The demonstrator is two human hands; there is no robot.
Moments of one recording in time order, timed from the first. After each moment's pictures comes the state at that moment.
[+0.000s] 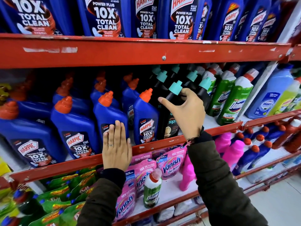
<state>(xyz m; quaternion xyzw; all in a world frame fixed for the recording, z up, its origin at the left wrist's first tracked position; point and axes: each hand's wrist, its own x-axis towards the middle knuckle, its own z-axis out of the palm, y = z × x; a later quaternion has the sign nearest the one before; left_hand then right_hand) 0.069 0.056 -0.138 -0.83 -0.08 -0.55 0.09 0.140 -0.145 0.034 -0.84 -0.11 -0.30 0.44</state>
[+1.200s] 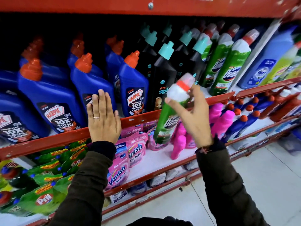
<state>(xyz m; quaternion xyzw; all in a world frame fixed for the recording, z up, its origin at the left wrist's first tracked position) 0.064 0.051 -0.134 -0.85 -0.10 -0.52 0.07 0.092 -0.212 -0.032 -0.80 -0.17 -0.17 0.55</state>
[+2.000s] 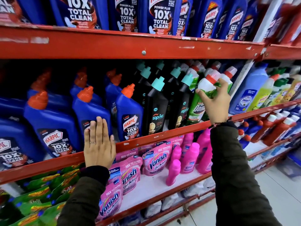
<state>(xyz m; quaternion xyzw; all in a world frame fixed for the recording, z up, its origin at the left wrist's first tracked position) 0.068 0.055 -0.136 -0.83 -0.09 -0.55 0.09 0.220 -0.281 0.027 -0.80 -0.09 -0.35 0.49</state>
